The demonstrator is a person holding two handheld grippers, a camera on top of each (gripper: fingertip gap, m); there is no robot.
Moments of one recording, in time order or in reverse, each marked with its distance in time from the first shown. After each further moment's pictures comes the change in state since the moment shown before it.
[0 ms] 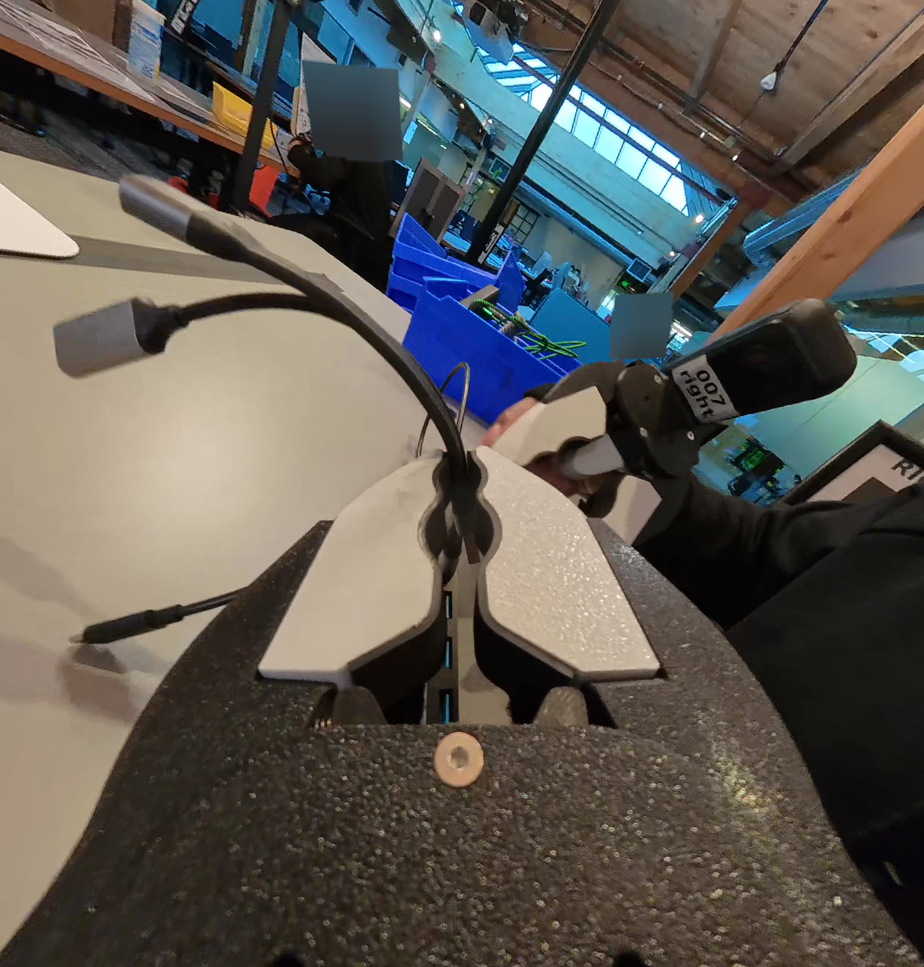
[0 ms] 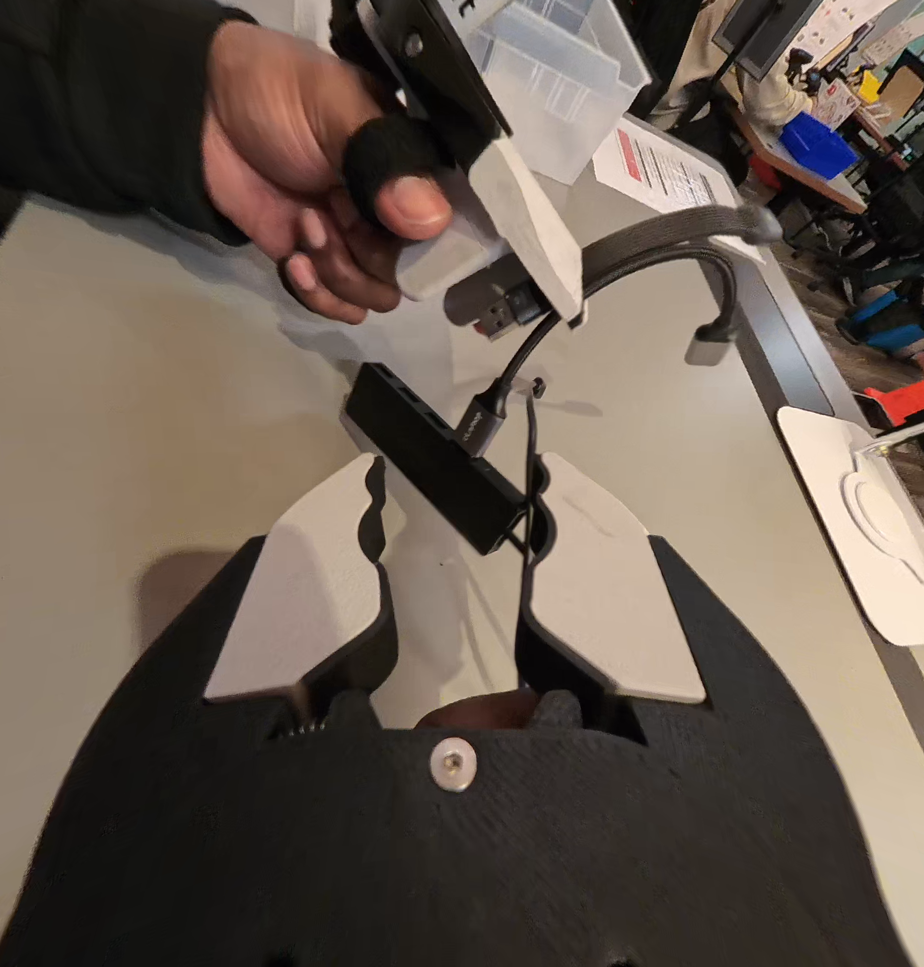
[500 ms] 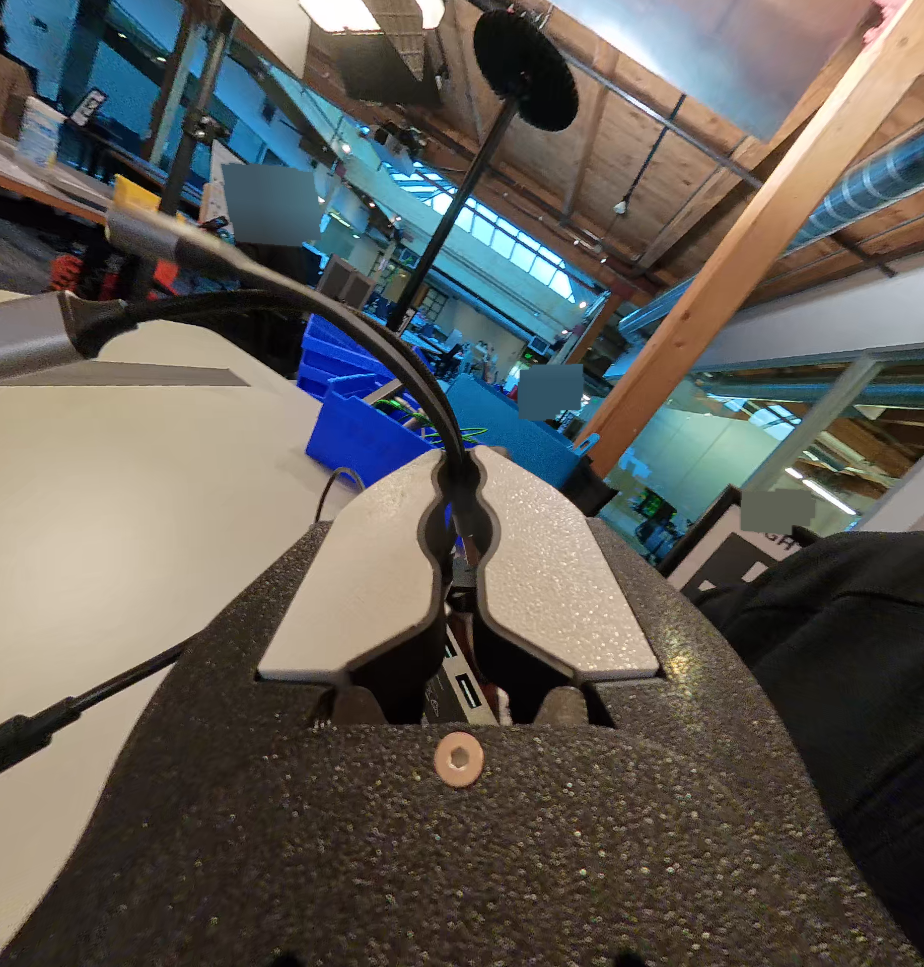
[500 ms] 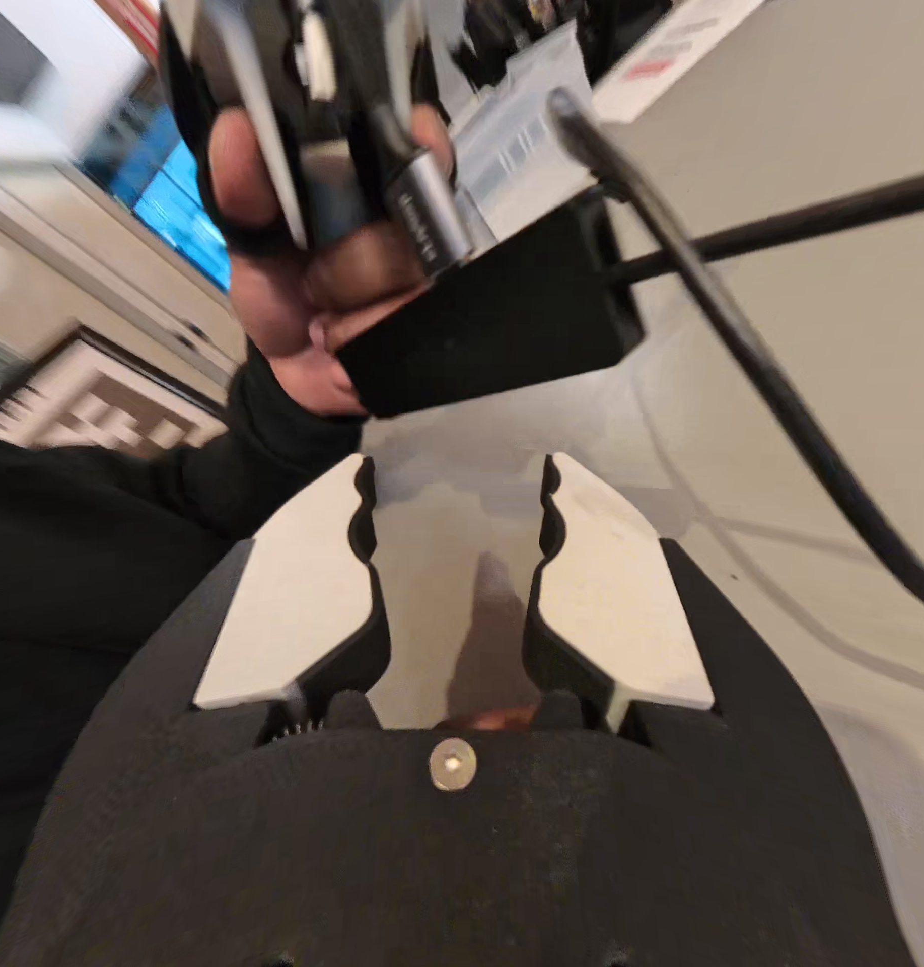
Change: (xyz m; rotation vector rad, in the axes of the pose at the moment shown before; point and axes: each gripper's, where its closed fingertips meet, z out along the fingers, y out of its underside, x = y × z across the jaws) left arm 0.046 -0.056 0.006 0.150 0.188 -0.043; right arm -0.032 -0.019 0.021 0.312 -0.253 1.032
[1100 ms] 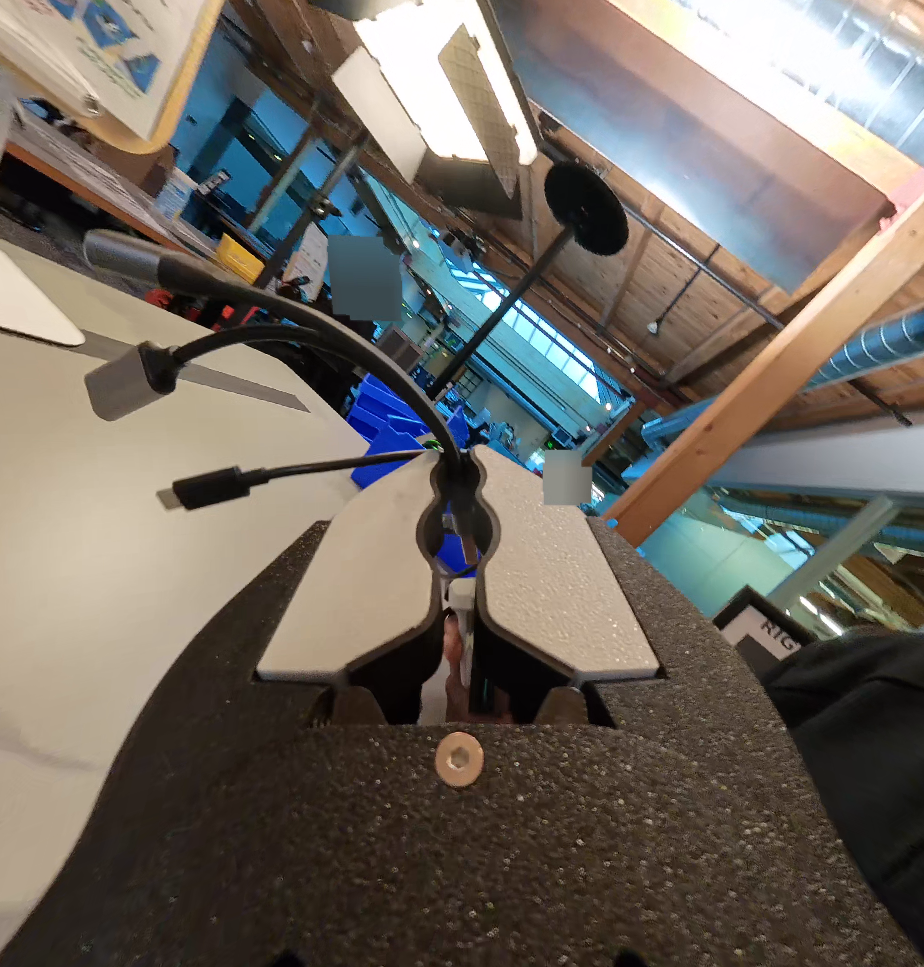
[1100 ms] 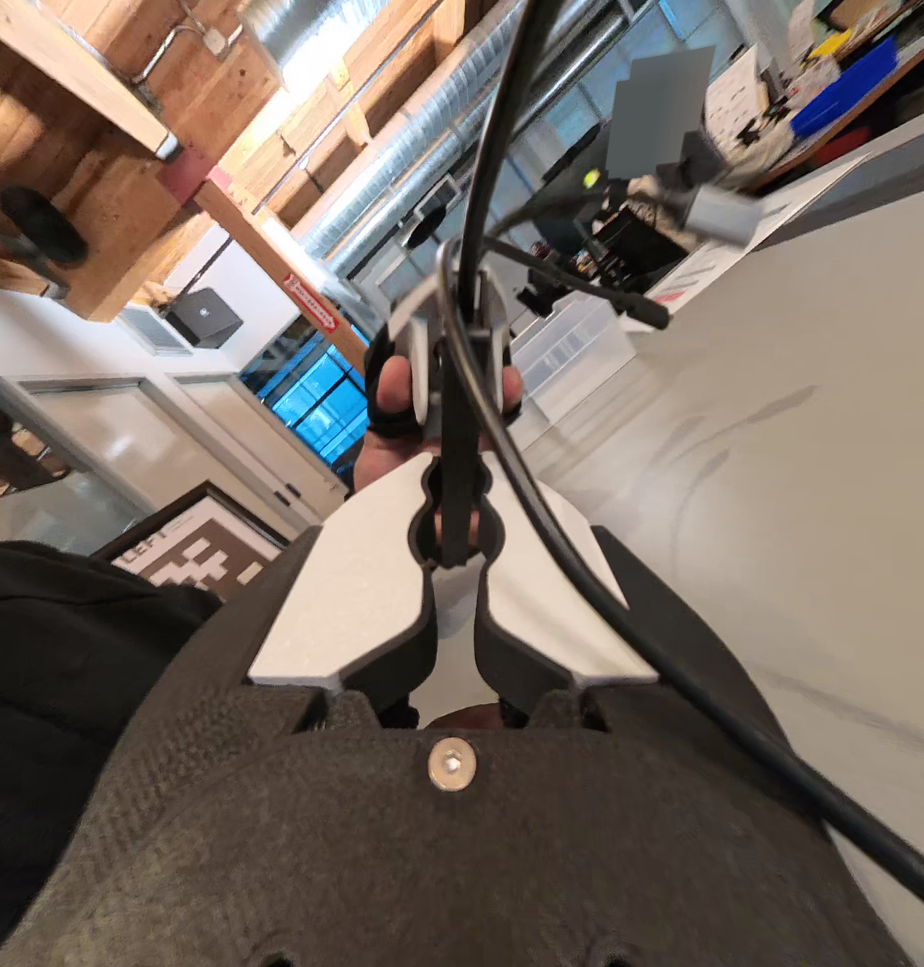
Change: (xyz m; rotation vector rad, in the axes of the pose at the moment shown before) left arm -0.034 -0.005 -0.037 0.180 -0.117 -0.131; right arm -0.010 -0.052 -0.013 0.371 -0.135 0.048
